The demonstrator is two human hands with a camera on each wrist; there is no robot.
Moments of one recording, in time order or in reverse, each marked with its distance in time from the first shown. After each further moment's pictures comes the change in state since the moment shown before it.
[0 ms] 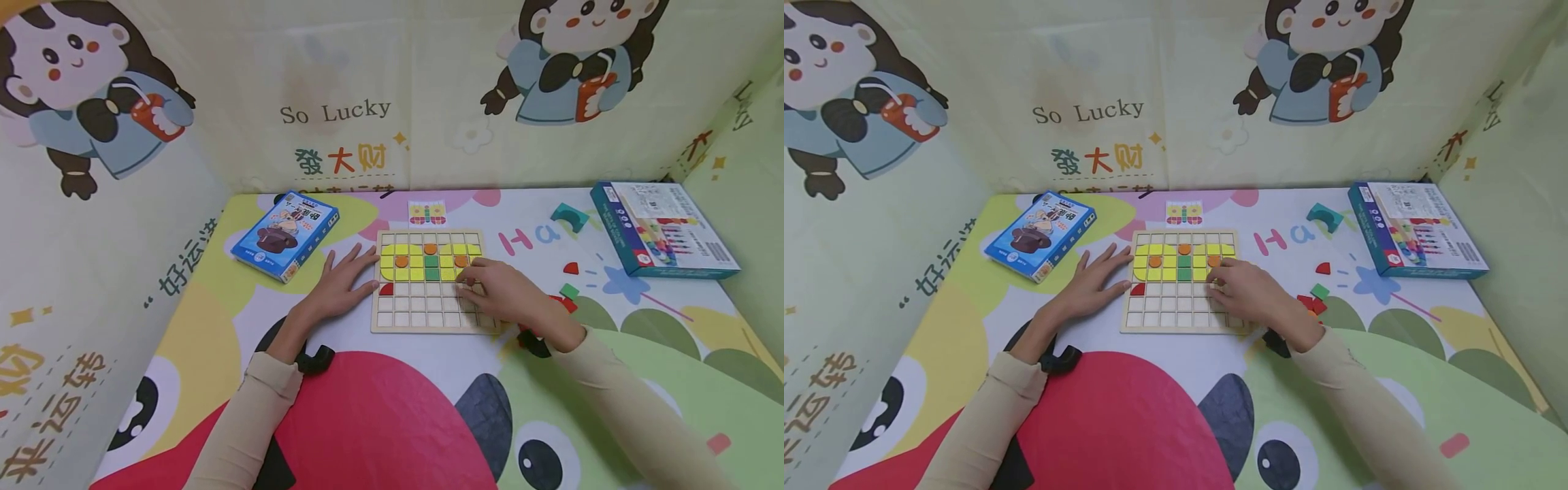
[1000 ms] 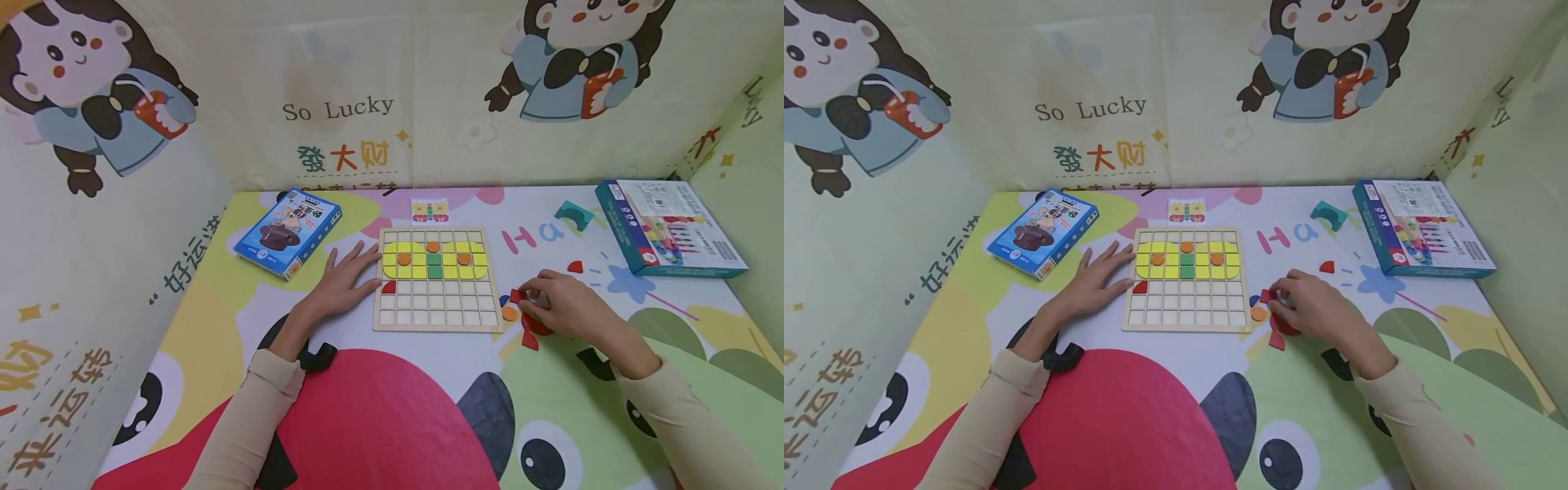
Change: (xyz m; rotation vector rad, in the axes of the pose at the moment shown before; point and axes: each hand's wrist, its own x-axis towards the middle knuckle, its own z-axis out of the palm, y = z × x) left_hand 0.000 -0.001 0.001 -0.002 -0.001 -0.013; right_hand -0.067 0.061 -0.015 -0.054 0.012 0.096
